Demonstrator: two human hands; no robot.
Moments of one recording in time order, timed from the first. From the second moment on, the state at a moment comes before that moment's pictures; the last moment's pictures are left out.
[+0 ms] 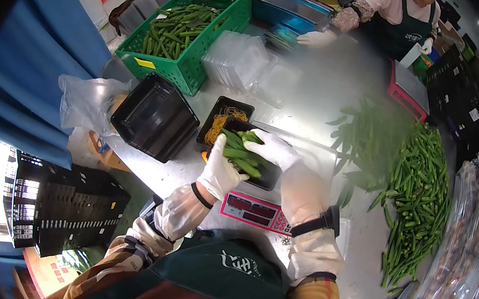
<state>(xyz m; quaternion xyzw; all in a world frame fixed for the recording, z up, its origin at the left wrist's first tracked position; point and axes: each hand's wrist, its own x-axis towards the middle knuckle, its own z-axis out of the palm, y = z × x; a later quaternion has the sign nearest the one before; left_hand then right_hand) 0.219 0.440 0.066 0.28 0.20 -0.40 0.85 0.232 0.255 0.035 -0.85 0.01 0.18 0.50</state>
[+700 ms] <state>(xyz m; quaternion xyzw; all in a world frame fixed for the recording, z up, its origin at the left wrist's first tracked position) 0.272 0.559 0.093 0.49 0.05 -0.10 0.86 -0.011 0.197 0.034 -0.64 0.39 -0.19 0.63</state>
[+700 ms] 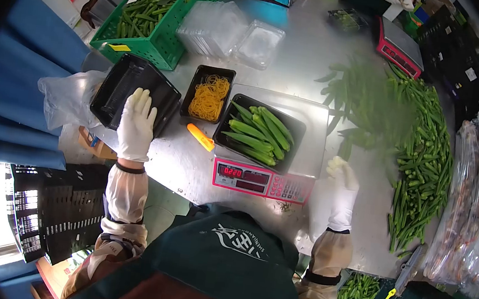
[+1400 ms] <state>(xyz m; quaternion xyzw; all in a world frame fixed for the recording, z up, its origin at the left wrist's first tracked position) 0.200 0.433 0.009 0.84 -0.47 0.07 0.26 0.071 0.281 0.053 -0.92 0.24 -0.19 0.25</state>
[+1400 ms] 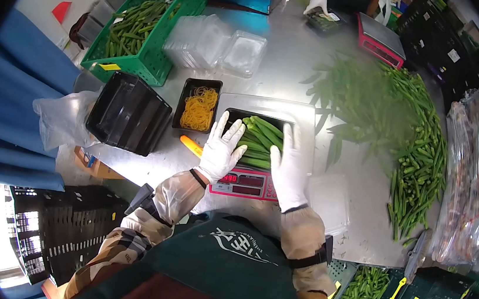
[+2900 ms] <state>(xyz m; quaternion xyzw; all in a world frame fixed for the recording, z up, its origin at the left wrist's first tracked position) 0.181 0.427 0.041 0.74 -0.45 0.06 0.50 -0.155 0.256 -0.082 -0.87 0.46 -0.05 0.16</state>
